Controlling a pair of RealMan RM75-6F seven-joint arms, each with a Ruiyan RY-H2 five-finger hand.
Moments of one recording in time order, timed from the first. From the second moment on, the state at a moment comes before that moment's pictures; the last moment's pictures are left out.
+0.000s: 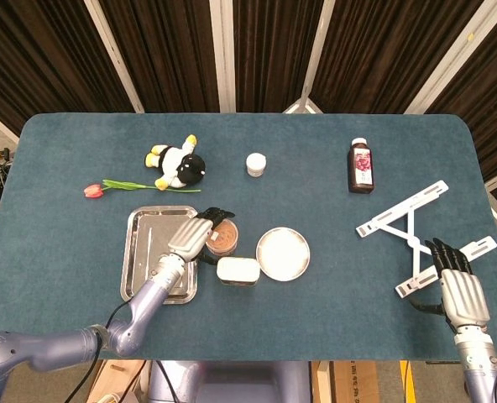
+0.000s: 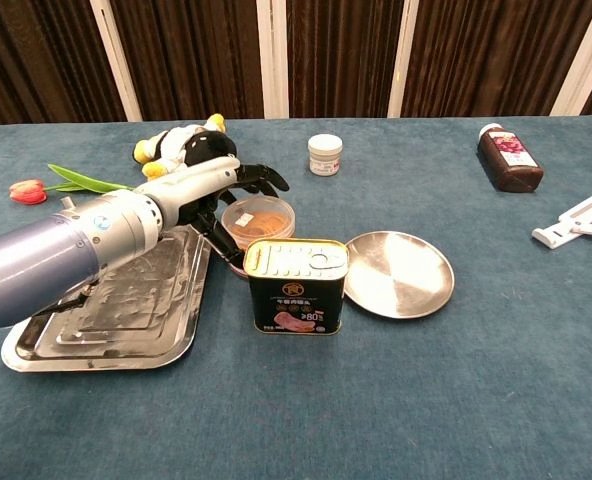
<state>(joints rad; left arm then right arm) -0.82 -1.80 -0.24 -1.30 1.11 0.93 0.10 0.15 -1.18 0.09 -1.65 -1.30 1.29 -0.01</state>
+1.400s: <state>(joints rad) -0.64 -1.42 -0.10 -1.52 1.29 0.97 -0.07 0.15 -1.18 0.09 -1.67 -1.27 1.27 -0.03</state>
